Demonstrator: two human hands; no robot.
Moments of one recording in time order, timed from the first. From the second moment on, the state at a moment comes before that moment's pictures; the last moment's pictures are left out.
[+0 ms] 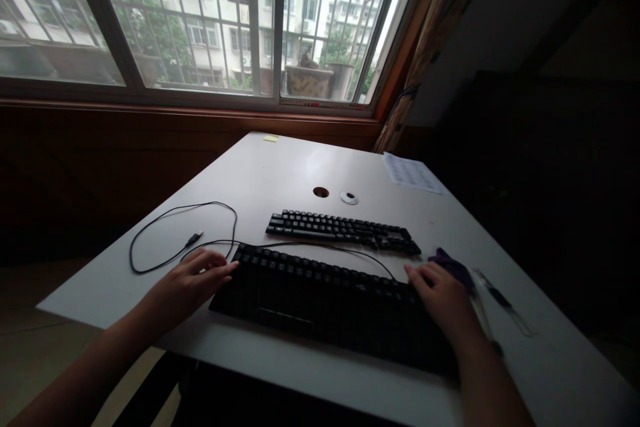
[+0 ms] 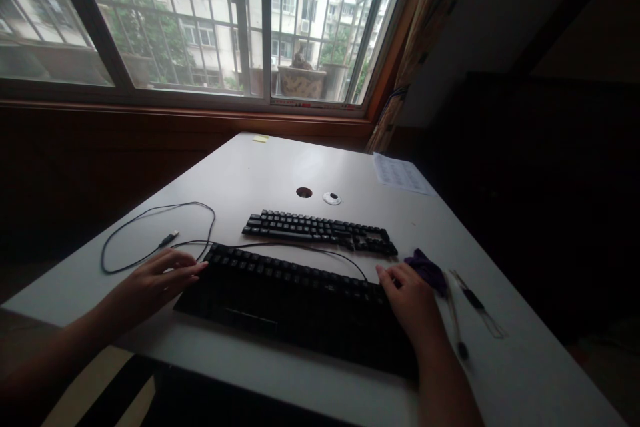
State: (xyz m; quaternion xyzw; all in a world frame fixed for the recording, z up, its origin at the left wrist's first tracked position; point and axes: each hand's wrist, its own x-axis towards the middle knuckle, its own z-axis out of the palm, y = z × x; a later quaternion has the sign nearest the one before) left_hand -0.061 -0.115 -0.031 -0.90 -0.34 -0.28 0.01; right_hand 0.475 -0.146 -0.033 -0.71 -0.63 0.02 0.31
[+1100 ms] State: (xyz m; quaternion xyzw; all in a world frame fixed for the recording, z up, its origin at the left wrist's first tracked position) left_hand -0.062 -0.108 -0.025 -0.91 -0.32 -0.26 0.02; right_hand 0.481 -0.144 -0.042 -0.71 -0.64 0.02 0.30
